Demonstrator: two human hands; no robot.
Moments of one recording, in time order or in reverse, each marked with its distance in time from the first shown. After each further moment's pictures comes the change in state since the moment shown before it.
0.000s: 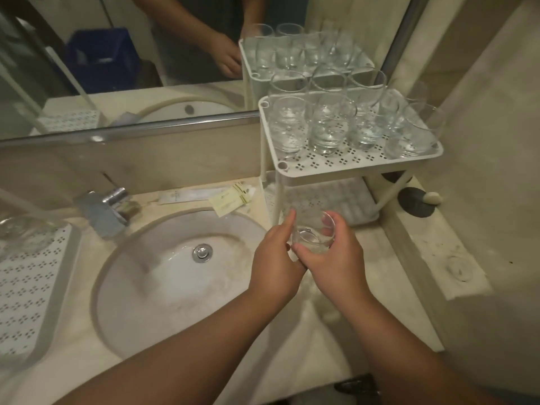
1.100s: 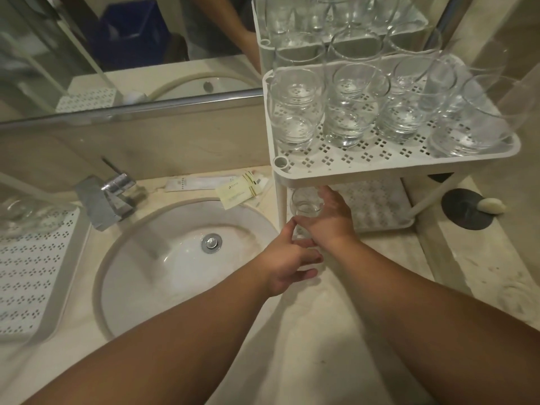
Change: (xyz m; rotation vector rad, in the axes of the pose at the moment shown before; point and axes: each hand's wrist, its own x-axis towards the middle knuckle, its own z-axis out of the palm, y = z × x) left_hand 0.067 -0.024 0.031 -0.696 -0.280 -0.701; right_hand 0.137 0.063 0.065 -0.225 -0.275 0.040
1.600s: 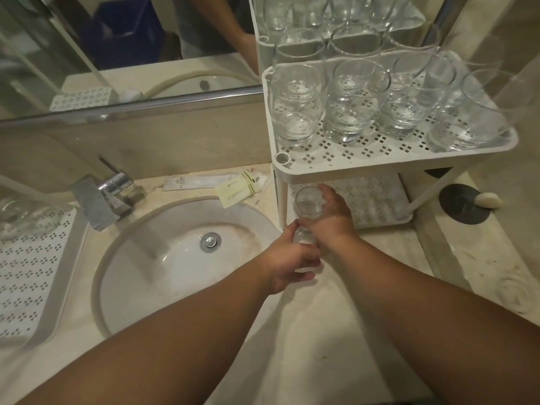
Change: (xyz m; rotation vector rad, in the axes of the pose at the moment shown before) left_hand 0.004 -0.004 -0.003 0.040 -0.012 -0.068; right_hand -0.002 0.005 0.002 0.046 -0.021 0.070
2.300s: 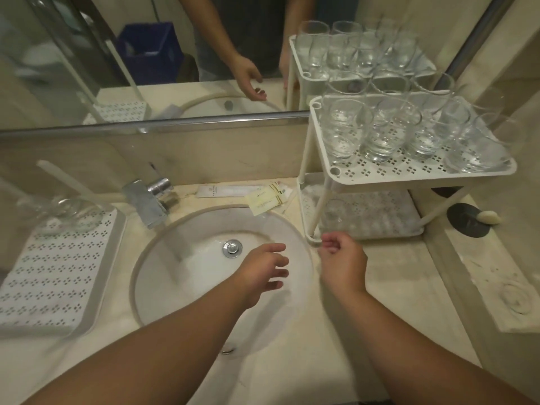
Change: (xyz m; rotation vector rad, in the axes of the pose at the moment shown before) left_hand -0.070 -0.014 -0.099 -0.026 0.188 0.055; right_hand -0.108 -0.037 0.038 0.334 0.281 0.041
